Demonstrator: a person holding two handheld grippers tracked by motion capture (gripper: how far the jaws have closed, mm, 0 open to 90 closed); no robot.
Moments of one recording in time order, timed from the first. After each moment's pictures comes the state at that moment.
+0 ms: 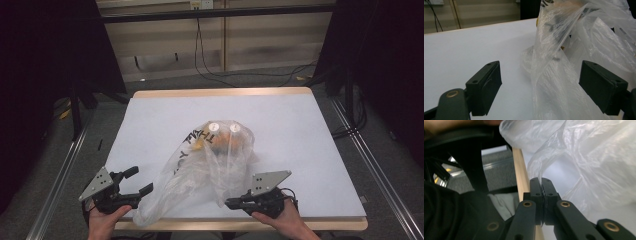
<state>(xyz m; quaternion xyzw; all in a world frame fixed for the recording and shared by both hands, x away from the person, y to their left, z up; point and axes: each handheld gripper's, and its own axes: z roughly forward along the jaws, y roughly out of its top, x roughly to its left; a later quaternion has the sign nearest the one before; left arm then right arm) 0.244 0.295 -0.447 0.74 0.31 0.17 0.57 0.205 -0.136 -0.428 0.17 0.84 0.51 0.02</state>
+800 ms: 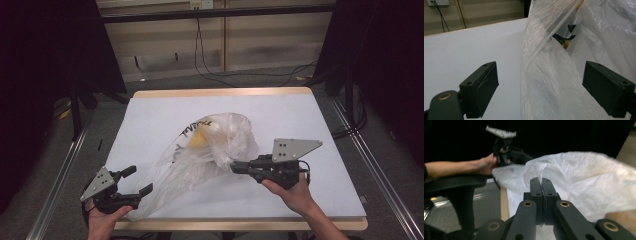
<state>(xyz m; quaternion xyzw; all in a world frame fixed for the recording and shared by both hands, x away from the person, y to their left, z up) 0.243 0.294 -0.445 0.75 0.30 0.18 0.55 0.231 -0.158 -0.346 0.16 0.78 0.60 0.09</state>
